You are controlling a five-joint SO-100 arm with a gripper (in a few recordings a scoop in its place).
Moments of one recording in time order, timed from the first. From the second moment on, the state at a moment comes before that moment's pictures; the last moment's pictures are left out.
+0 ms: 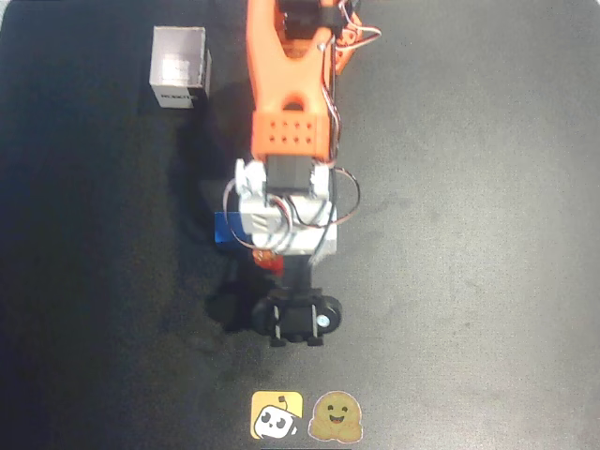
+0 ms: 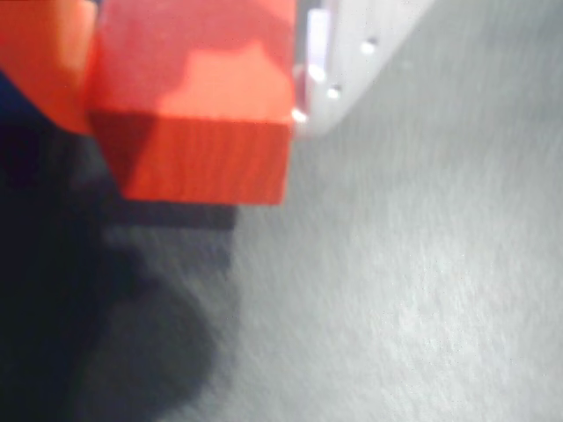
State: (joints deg) arm 2.5 83.1 89.7 75.1 87.8
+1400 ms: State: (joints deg) arm 17.5 92.2 95.4 83.8 75.7
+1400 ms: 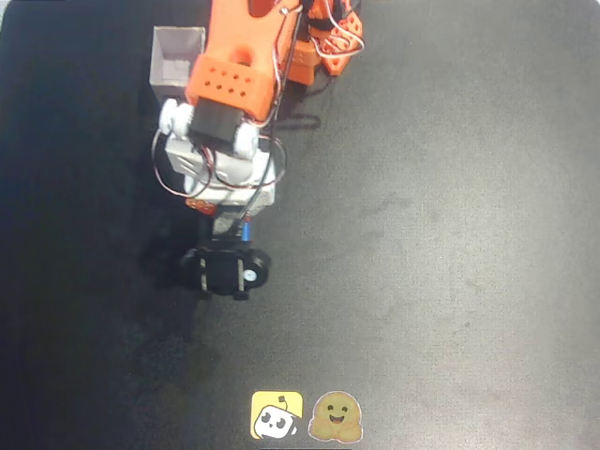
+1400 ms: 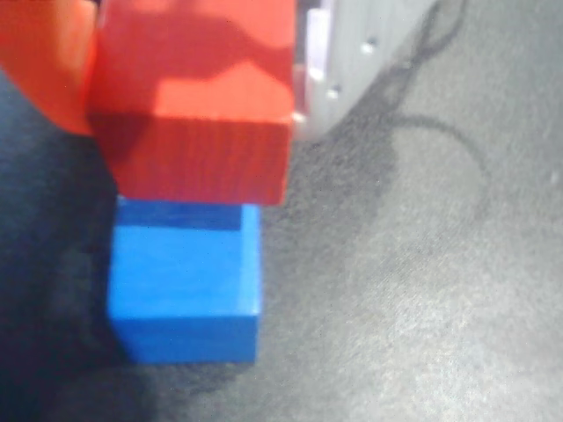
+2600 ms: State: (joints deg) arm 18.1 92.2 101.8 74.4 75.5
